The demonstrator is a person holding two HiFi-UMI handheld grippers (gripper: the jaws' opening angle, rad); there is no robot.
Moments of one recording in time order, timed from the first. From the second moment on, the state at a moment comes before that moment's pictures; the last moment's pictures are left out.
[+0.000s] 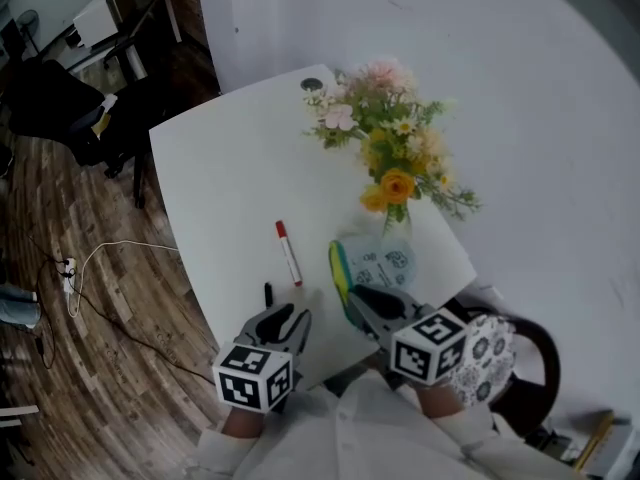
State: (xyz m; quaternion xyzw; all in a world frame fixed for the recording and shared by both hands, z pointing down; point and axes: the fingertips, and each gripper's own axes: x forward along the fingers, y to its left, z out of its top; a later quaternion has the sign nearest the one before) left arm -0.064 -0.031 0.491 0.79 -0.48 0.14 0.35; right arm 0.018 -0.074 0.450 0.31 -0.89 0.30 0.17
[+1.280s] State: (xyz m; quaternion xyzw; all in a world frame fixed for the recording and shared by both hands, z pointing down) left arm -0.107 -0.040 0.508 0.76 -0.53 0.20 0.34; right arm 0.004 -0.077 0.380 0.19 -0.83 0.51 -0.10
